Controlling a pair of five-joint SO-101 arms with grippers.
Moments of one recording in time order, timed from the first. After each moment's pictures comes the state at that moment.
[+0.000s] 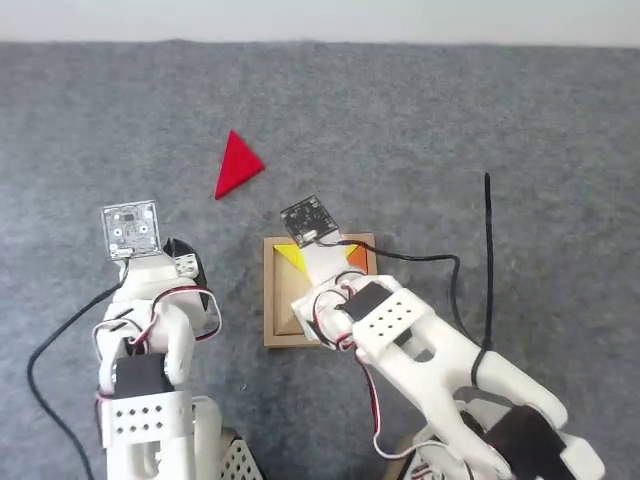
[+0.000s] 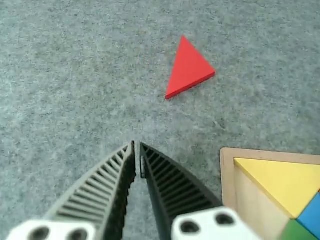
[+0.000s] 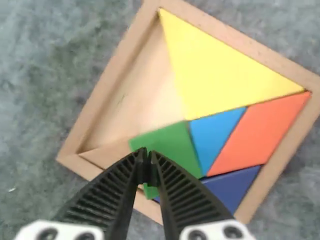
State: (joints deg) left arm -13.8 -77.7 80.0 47.7 7.0; right arm -44.7 -18.4 52.7 38.9 -10.6
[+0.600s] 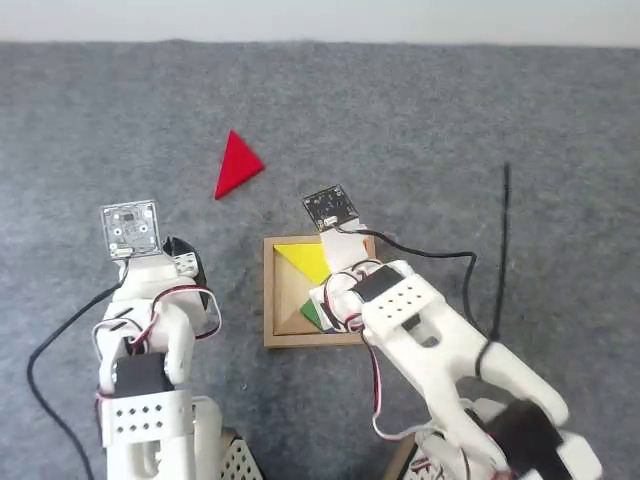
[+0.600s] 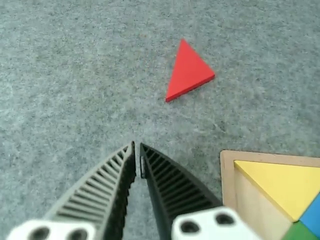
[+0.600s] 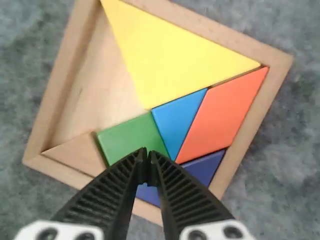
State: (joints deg) left arm -13.8 -77.5 80.0 47.0 7.0; right arm -39.6 -18.0 49.9 45.4 -10.6
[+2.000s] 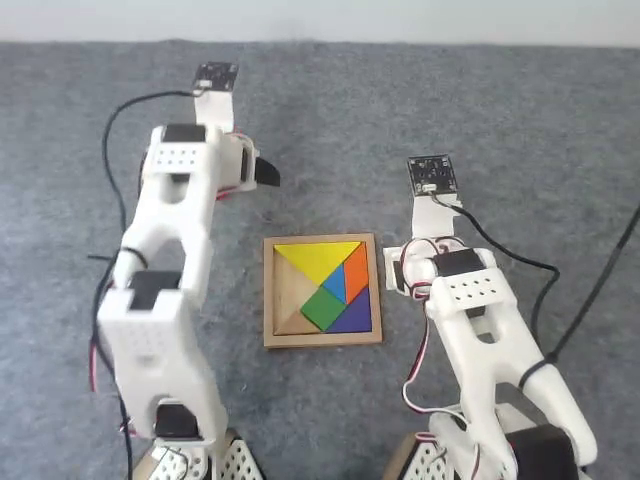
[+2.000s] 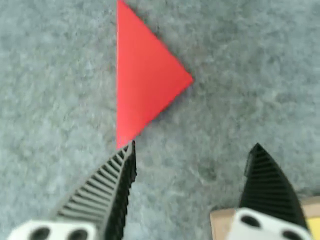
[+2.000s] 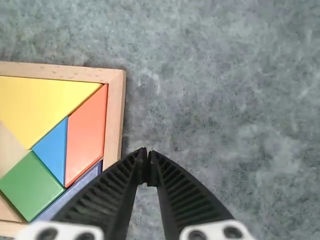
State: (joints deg) left arm -5.8 29.1 -10.9 66.7 1.7; right arm -16.6 -24.1 52.0 45.7 -7.3
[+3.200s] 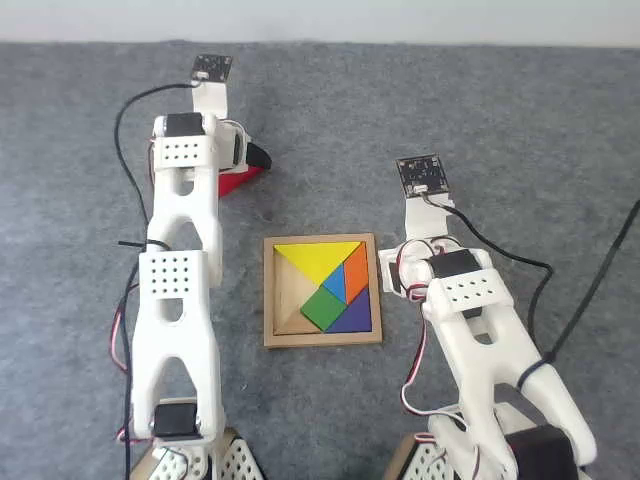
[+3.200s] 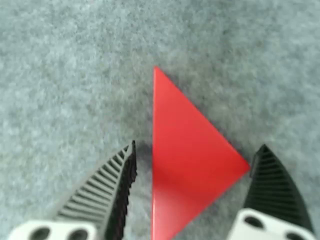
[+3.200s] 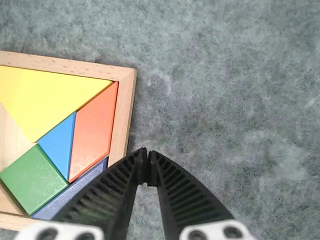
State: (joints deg) left arm -9.1 72.0 -69.9 79.8 -1.8; right arm -17.9 -24.4 52.0 45.7 -4.9
